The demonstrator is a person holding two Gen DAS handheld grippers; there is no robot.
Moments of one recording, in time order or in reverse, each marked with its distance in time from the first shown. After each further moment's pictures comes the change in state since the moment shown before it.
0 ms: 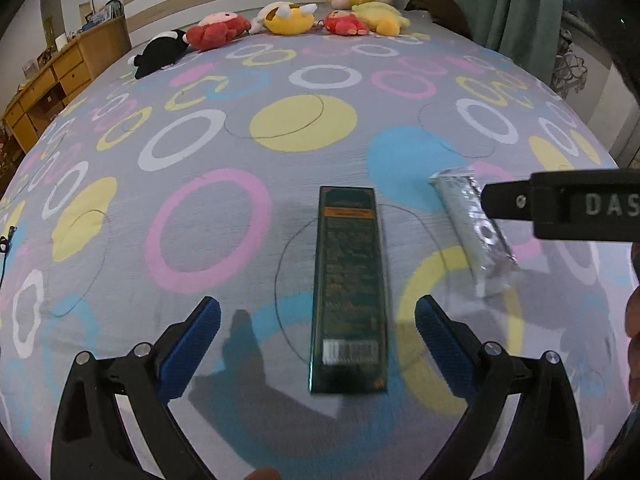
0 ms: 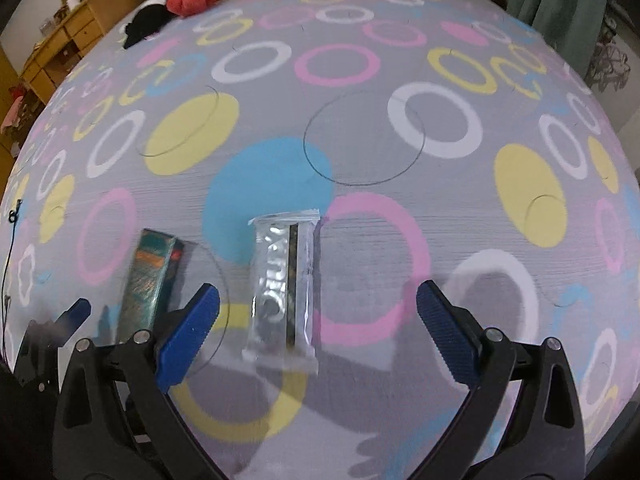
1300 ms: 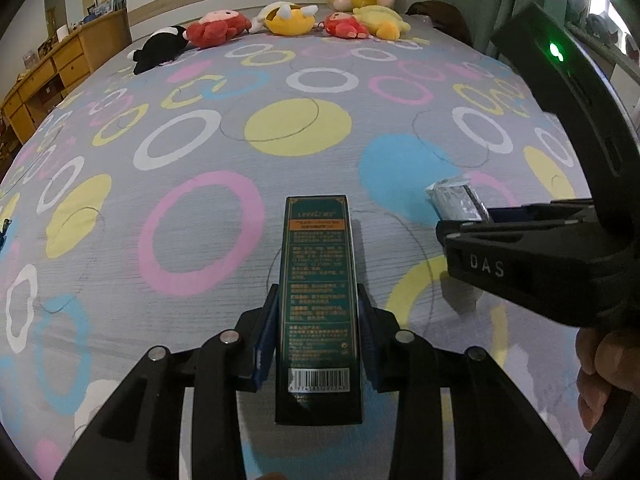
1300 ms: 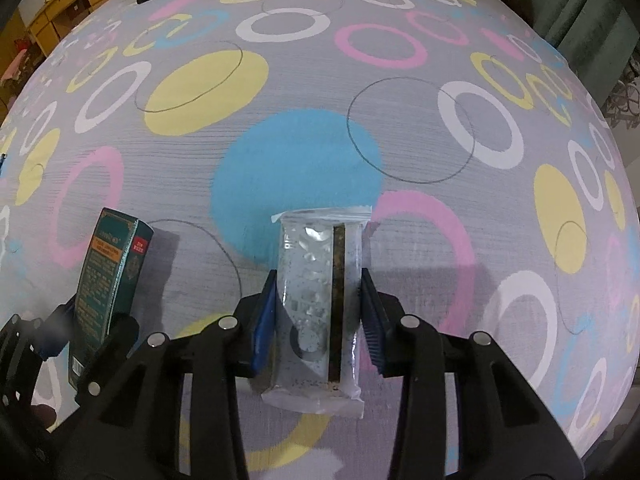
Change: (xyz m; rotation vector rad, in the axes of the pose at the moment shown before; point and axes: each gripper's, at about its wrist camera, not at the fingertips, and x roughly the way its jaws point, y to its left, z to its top) left arm -0.006 -0.002 0.007 -0.029 -0.011 -0.024; right arm 0.028 0.034 -0.006 -0.133 0.042 -0.063
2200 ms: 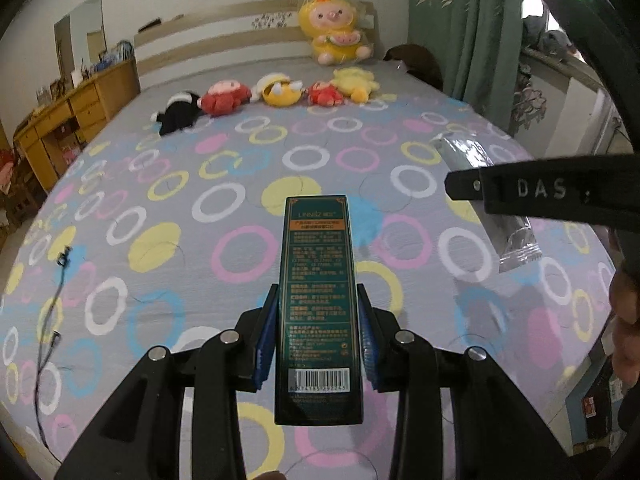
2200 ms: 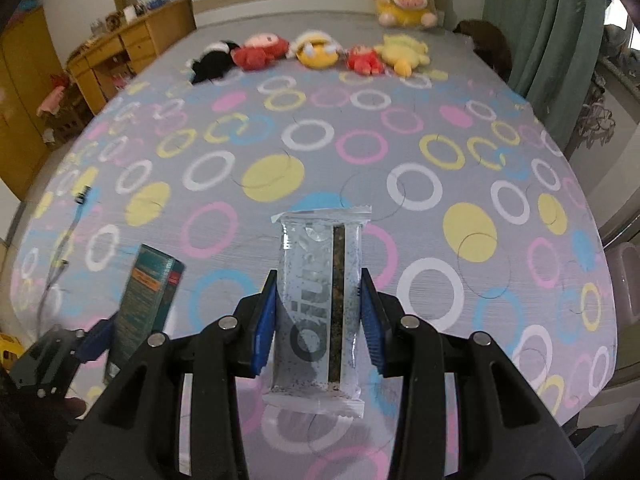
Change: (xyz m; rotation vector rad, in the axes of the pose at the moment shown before) left arm -0.196 -0.026 -0.022 0.060 -0.156 0.004; right arm -0.230 -0.016 -0.054 0.013 -0.233 0.093
